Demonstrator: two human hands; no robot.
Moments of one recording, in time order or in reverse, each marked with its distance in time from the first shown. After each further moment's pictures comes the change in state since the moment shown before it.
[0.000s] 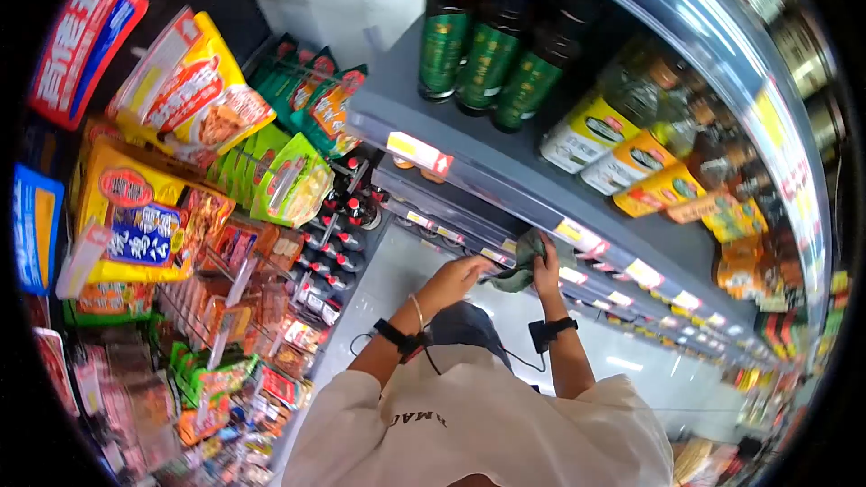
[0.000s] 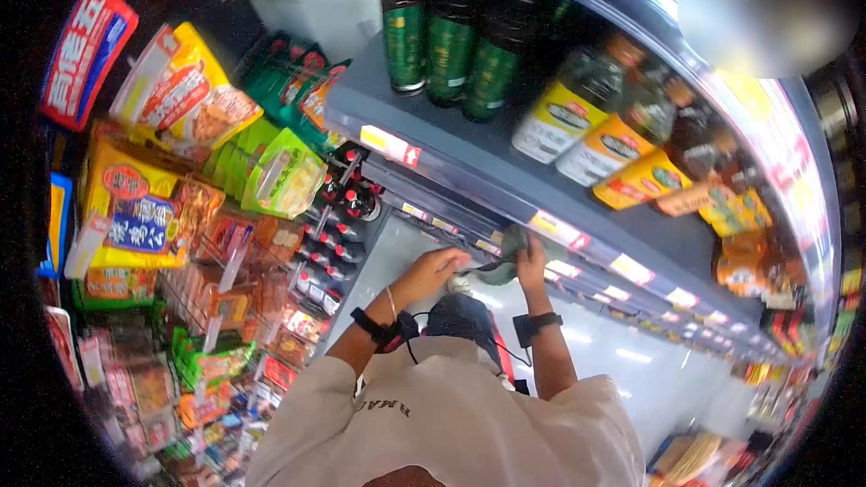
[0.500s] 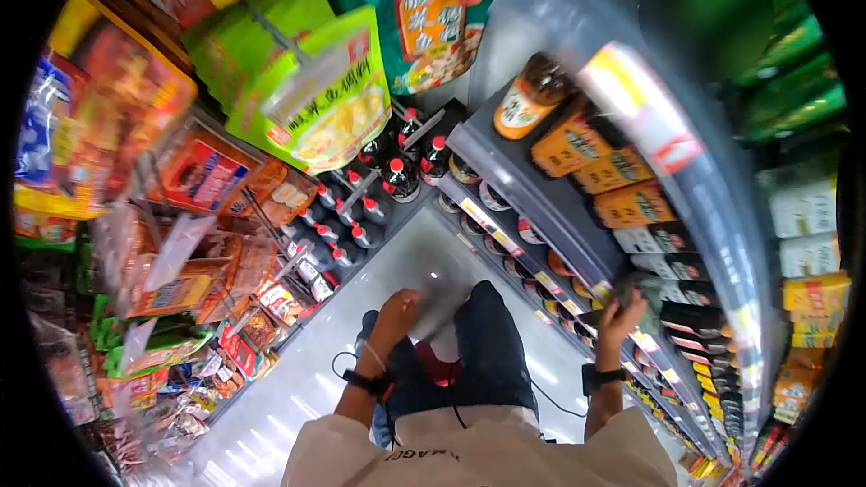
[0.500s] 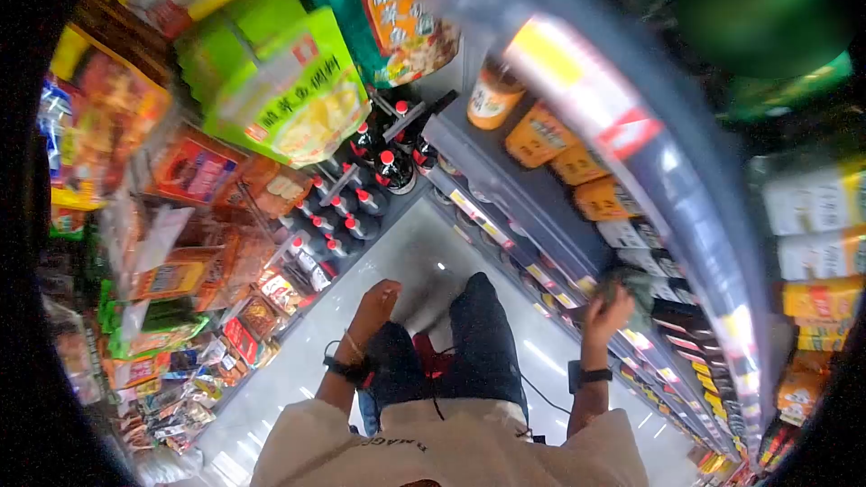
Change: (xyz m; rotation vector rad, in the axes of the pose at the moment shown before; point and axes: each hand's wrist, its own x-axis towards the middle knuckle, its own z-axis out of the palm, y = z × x) left_hand -0.148 -0.274 -0.002 0.257 0.573 -0.249; right_hand 0.016 0.138 0.006 -0.996 0.139 -0.572
